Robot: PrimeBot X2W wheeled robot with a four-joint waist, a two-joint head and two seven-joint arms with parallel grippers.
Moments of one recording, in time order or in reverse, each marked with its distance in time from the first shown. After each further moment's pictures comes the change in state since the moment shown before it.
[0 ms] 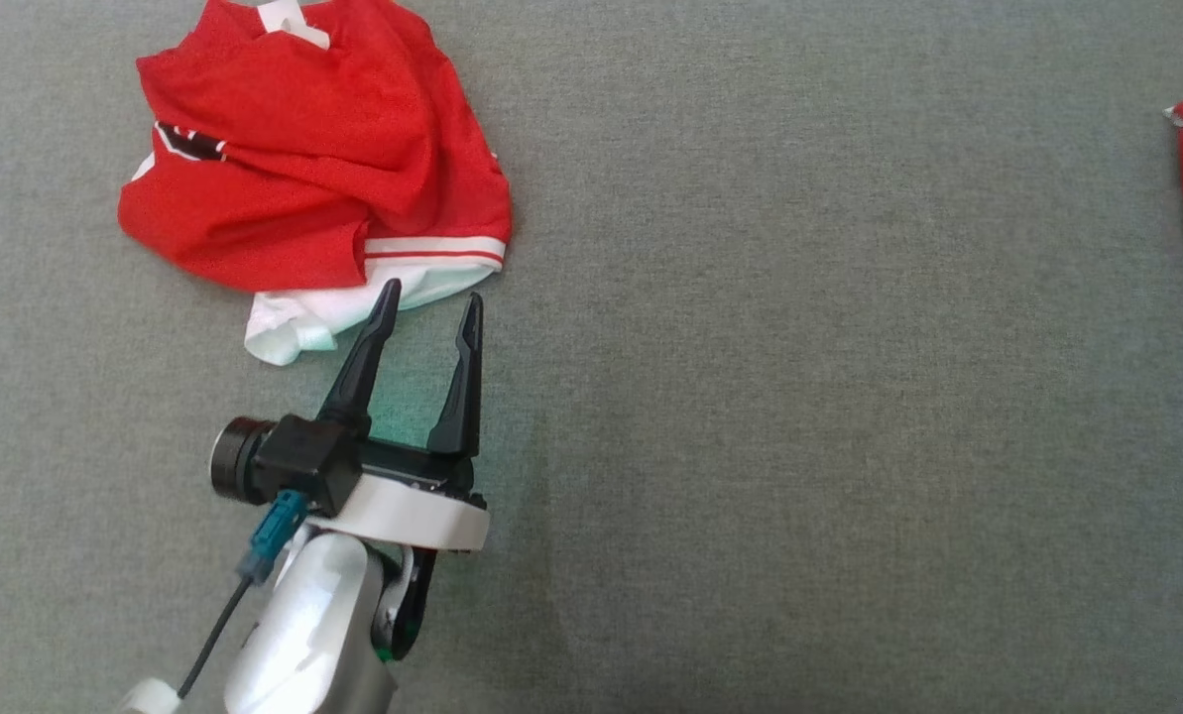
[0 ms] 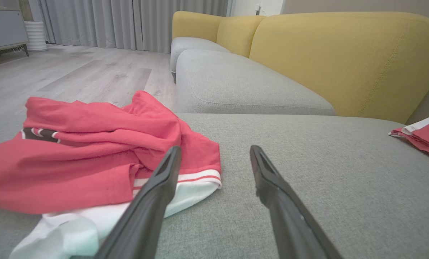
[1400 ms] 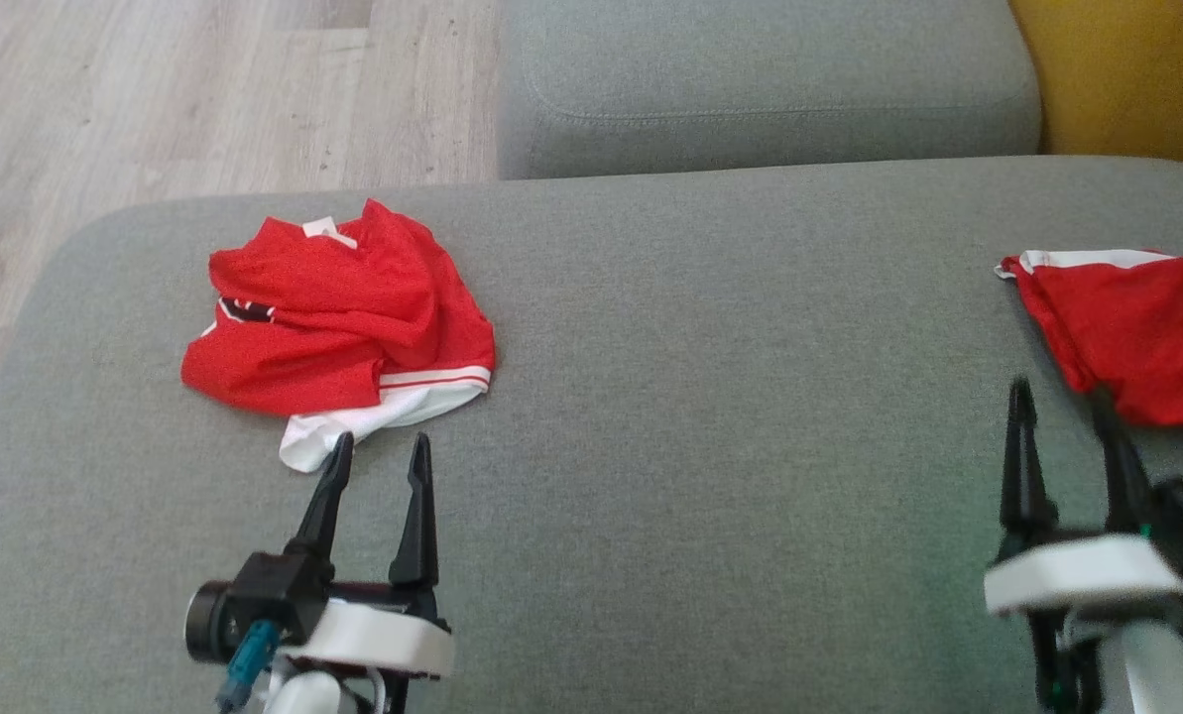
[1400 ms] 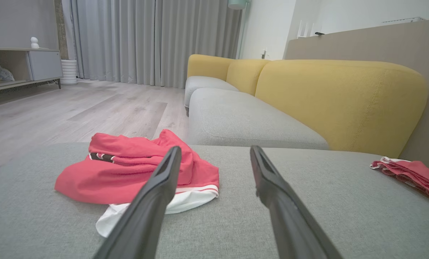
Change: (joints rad) left arm 0.226 0.001 0.075 -0.012 -0.015 0.040 0.000; right arm 0.586 0.572 0.065 -0.650 0.258 0.000 -0.253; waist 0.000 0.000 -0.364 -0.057
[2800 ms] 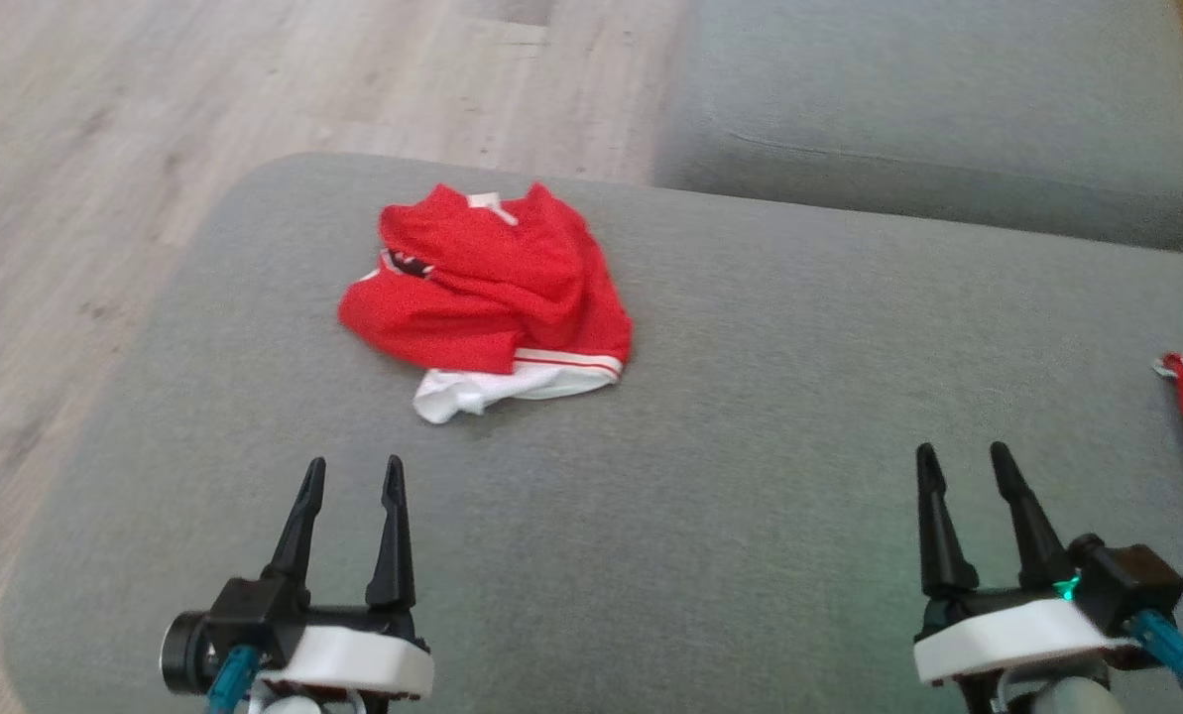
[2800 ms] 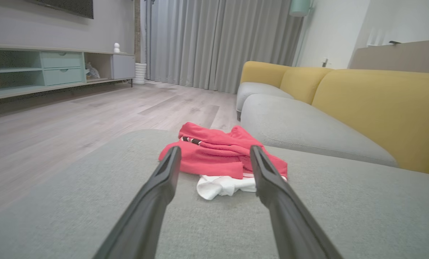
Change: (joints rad) left arm 0.055 0.002 0.044 -0.016 0.015 0.008 0.000; right arm 0.134 0.003 0.158 -0.046 0.094 0.000 -0.011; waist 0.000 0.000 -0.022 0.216
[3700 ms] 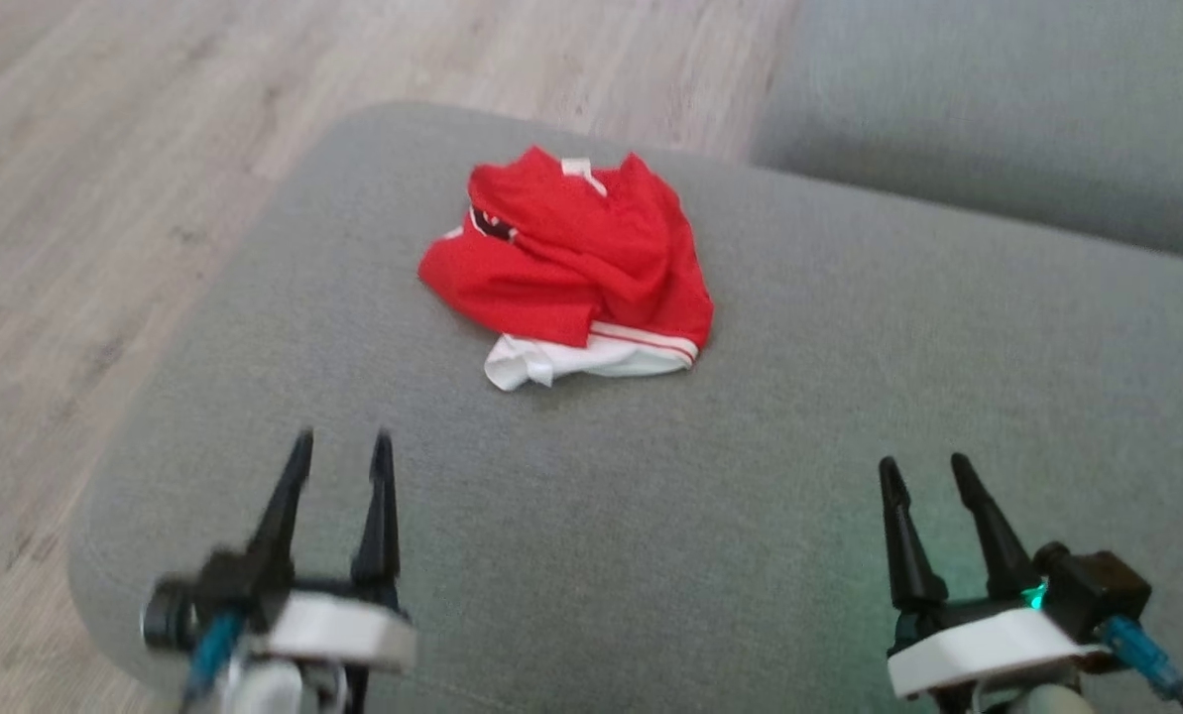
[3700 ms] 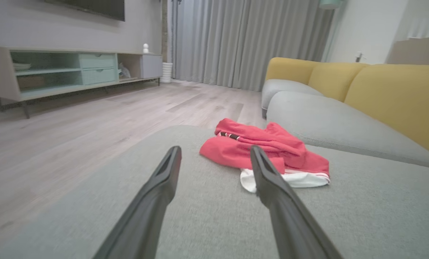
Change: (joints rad) left arm -0.037 0.009 0.044 0.026 0.041 -0.054 0.000; right arm 0.012 0.000 0.073 0.002 0.025 0.000 0.000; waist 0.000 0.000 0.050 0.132
